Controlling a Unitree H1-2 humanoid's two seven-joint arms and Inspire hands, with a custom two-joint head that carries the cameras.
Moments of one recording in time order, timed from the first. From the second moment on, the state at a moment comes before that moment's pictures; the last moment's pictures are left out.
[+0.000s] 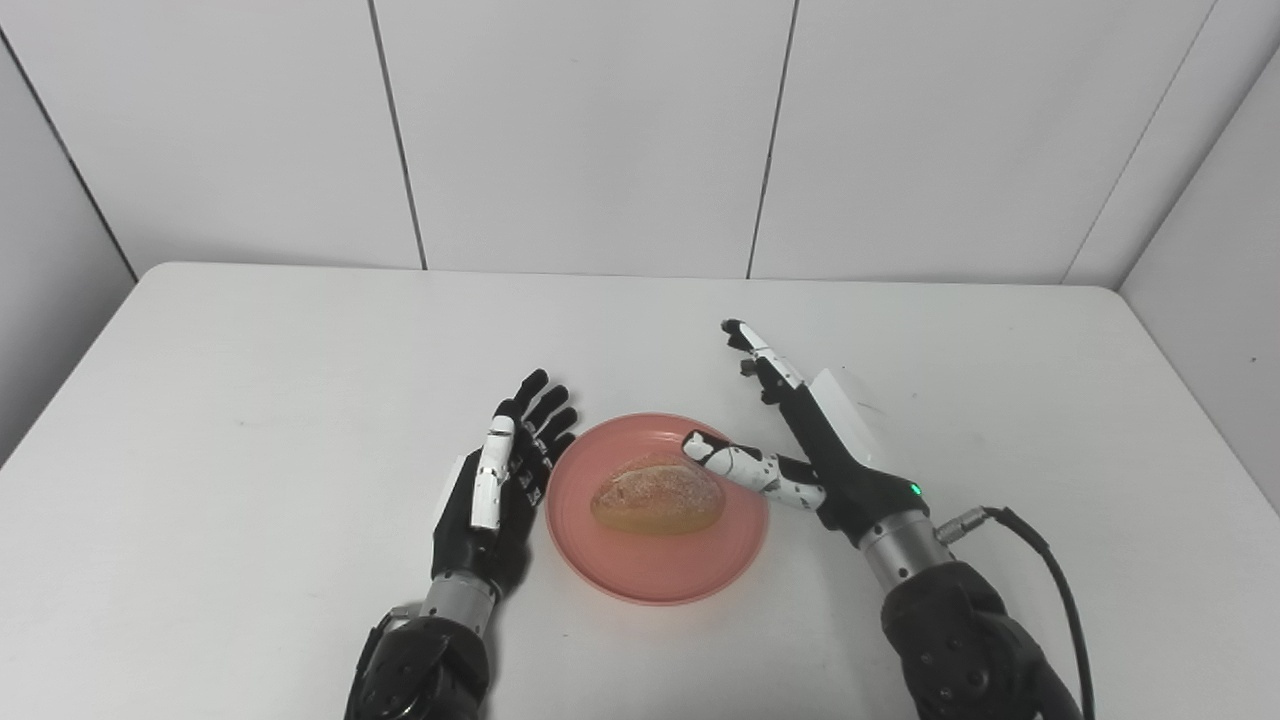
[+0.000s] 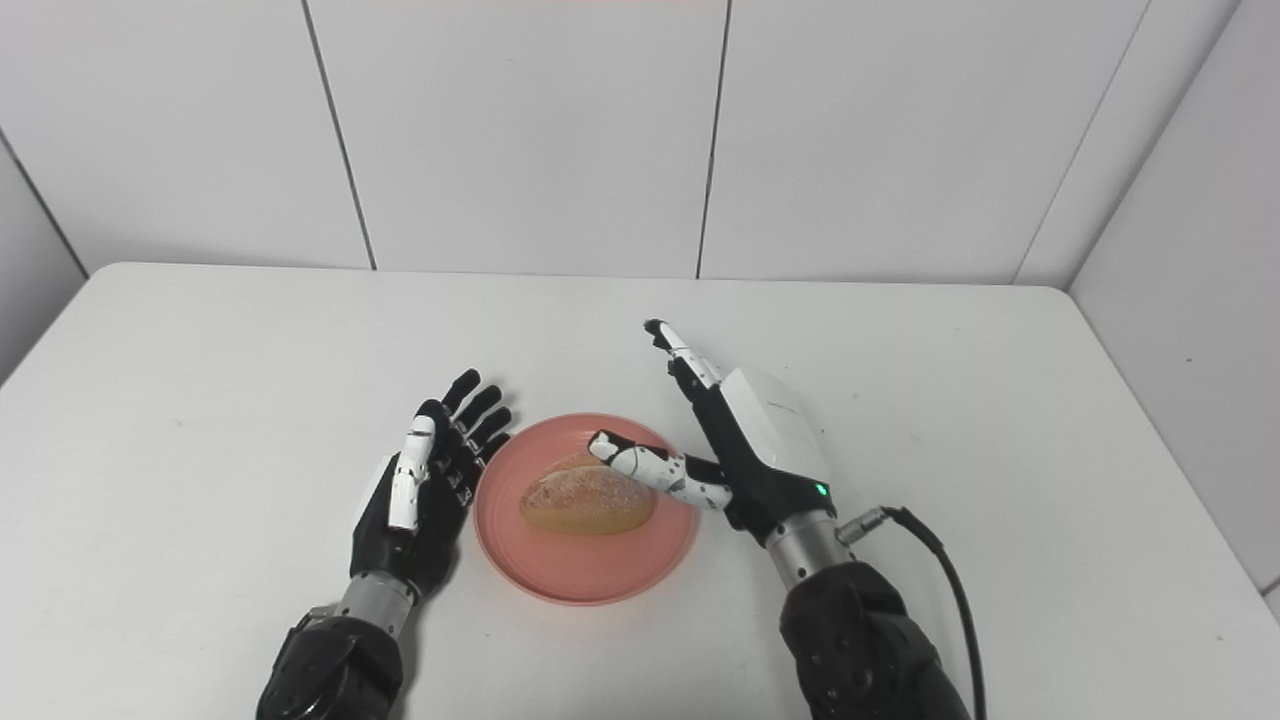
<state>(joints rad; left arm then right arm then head) -0.21 -0.08 0.00 0.03 -0.24 0.18 -0.11 -0.23 -0.13 0.23 -0.33 -0.62 0.27 0.14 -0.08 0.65</state>
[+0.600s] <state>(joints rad) -0.18 -0.04 -0.03 0.01 -0.19 0.14 -0.11 -0.03 0.01 0.10 -0.34 -0.36 0.25 0.01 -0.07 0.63</state>
